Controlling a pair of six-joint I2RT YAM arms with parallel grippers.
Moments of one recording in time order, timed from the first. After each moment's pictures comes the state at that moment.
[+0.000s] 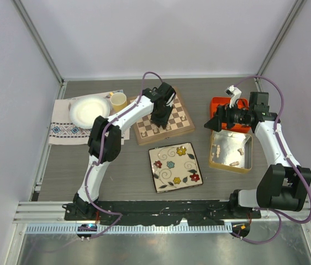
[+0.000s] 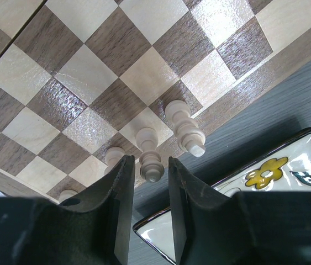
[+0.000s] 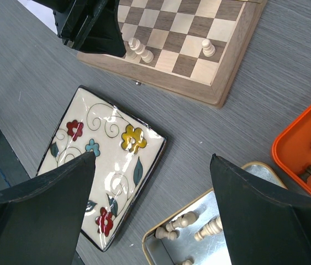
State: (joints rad) left arm -0.67 2.25 2.03 -0.95 0.02 -0.27; right arm -0.13 1.34 1.06 -0.56 -0.90 -0.27
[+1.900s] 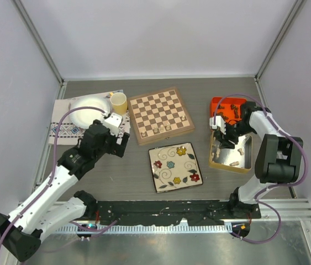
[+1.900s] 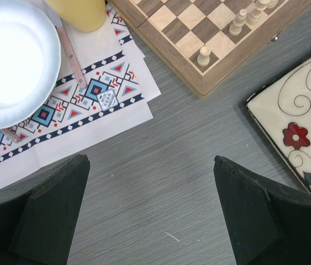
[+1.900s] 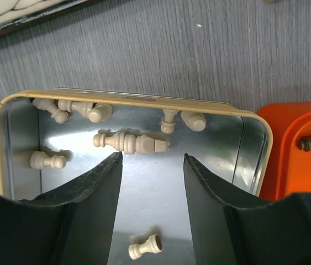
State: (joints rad) left arm -0.58 0.86 0.82 -0.53 -0.21 0.01; right arm -0.15 1.60 1.09 -0.99 -0.63 -1.55
